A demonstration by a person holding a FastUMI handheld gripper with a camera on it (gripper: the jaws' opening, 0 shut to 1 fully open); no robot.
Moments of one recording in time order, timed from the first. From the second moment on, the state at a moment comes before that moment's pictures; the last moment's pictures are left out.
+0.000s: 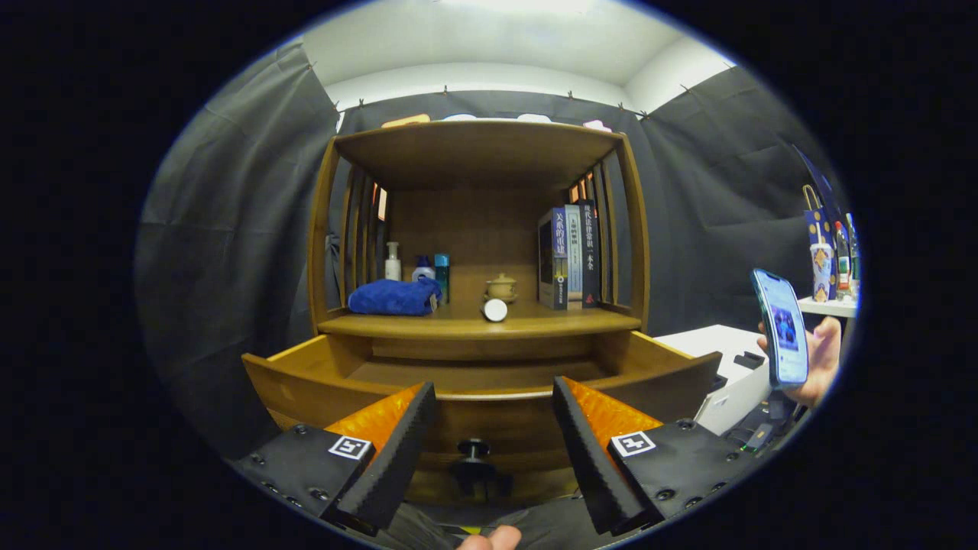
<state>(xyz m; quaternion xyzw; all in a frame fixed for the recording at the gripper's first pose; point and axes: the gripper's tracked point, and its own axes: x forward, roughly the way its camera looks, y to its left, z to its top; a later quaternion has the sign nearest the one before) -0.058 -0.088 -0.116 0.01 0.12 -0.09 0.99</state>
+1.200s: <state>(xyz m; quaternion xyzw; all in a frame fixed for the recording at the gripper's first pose) 0.043 -0.078 -0.142 0.00 0.11 -0.07 0.99</state>
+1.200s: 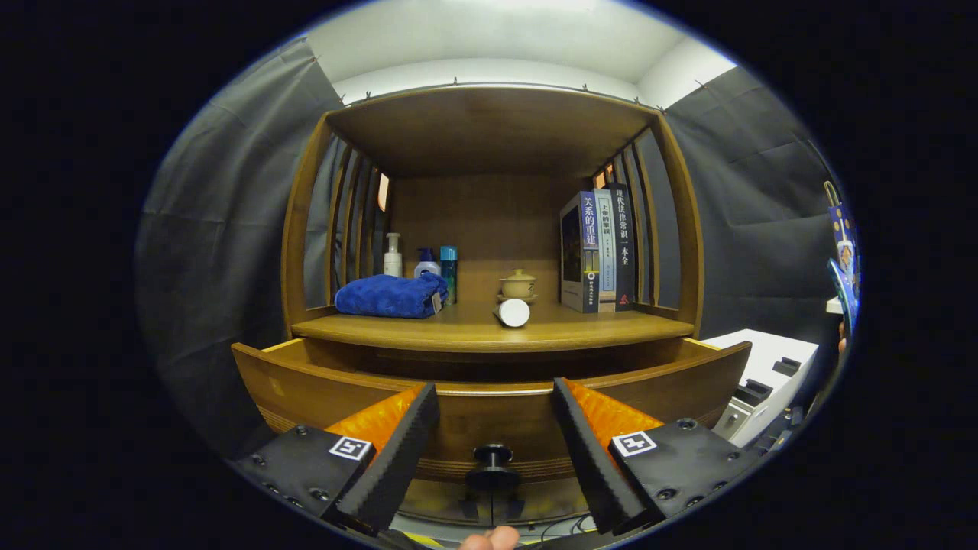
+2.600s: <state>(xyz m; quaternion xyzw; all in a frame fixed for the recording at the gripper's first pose) 0.068 -0.101 -0.100 -0.01 0.10 -0.08 0.99</state>
